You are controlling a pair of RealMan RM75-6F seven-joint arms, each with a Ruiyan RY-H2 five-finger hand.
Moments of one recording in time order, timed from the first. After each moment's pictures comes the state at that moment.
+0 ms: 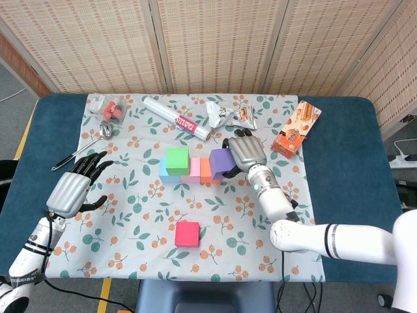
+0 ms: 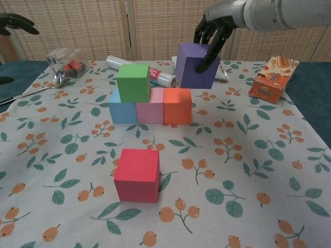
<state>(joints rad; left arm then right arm) -0.52 -1.10 -0.09 -1.71 1.42 1.23 0.05 1.23 -1.30 0.27 -1.73 -0.20 0.98 -0.71</state>
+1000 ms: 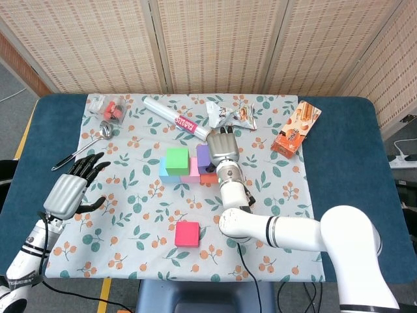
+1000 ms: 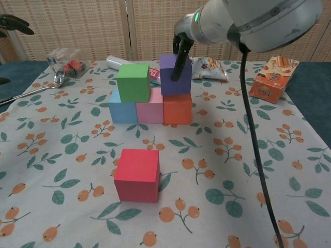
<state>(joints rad) -0.49 -1.11 -0.10 -1.68 1.46 1.24 -0.02 1.44 -1.59 0.37 -1.40 0.11 1.07 -1.02</state>
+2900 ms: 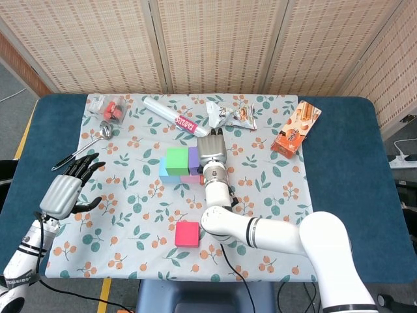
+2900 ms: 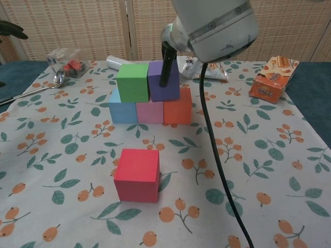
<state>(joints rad) -0.46 -1.13 -0.10 -1.60 1.48 1.23 -0.11 1.47 -1.75 0.50 -1.21 0.13 1.08 -1.20</state>
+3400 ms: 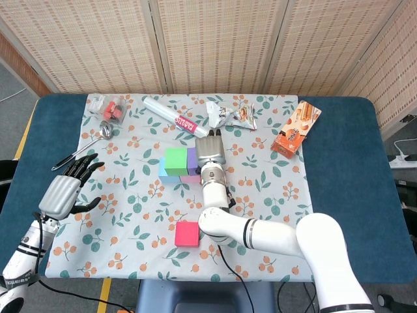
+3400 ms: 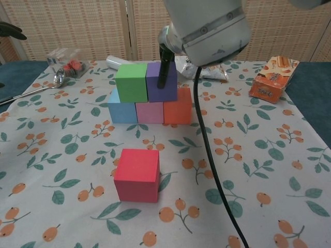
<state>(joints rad) -0.46 -1.14 -0.10 -1.59 1.49 1.23 -0.13 1.47 -1.78 0.52 -1.19 0.12 1.08 -1.23</state>
